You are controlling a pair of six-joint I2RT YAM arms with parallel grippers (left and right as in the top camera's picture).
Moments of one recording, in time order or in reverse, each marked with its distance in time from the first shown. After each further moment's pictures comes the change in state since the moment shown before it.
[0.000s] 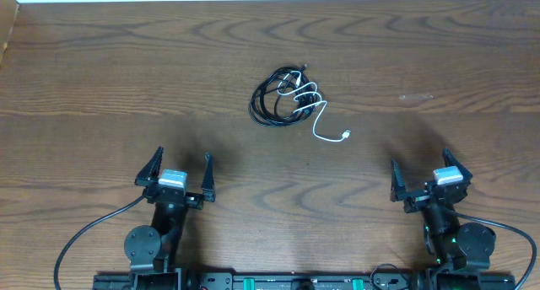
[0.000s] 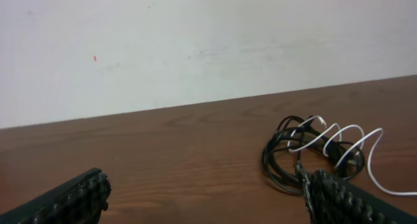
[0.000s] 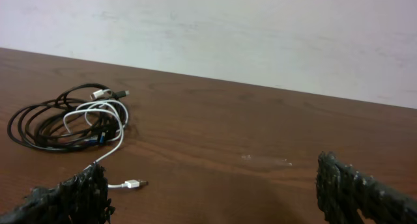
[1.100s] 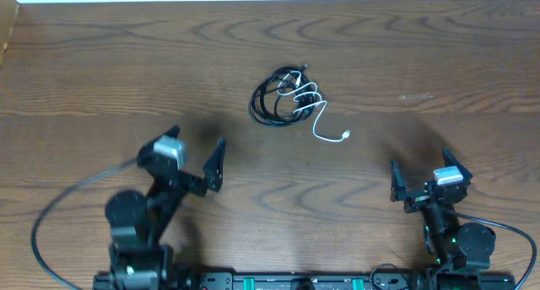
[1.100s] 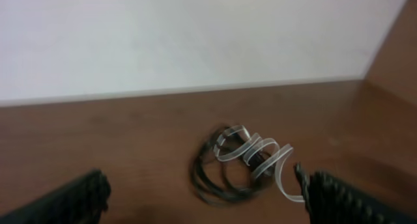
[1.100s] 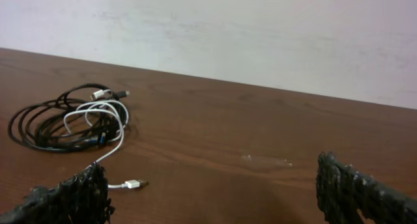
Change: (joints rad) left arm 0.000 0.482 0.381 -0.068 0.252 -0.143; right arm 0.000 0.000 0.000 -0.001 0.000 0.000
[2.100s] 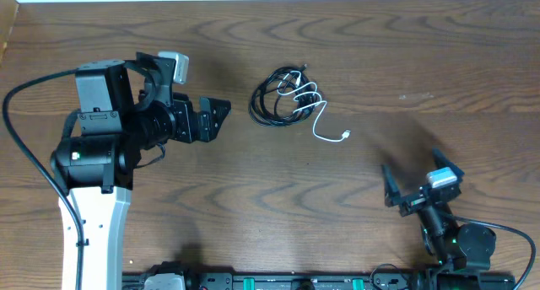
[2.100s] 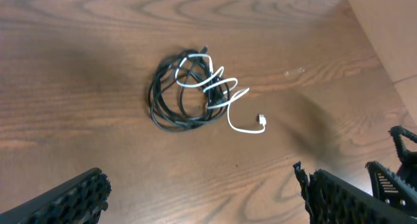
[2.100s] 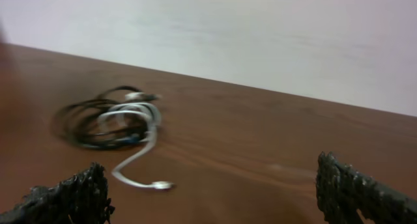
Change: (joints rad) left arm -0.002 0.674 0.906 -0.912 0.117 0.093; right arm 0.000 0.000 0.000 0.016 -0.161 0.023
